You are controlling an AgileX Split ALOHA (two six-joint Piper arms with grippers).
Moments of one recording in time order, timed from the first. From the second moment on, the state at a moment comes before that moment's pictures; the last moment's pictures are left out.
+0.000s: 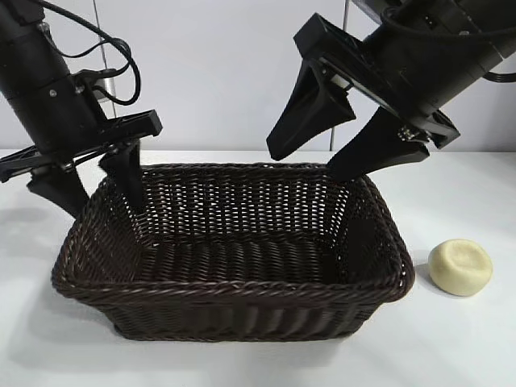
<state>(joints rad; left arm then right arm) -0.30 1.94 -1.34 -0.40 0.97 0.02 0.38 1.51 -0.99 0.76 0.71 -0.46</state>
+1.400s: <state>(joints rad) 0.00 1.75 -1.37 -0.01 1.17 -0.01 0.38 1.51 -0.99 0.75 0.72 -0.45</state>
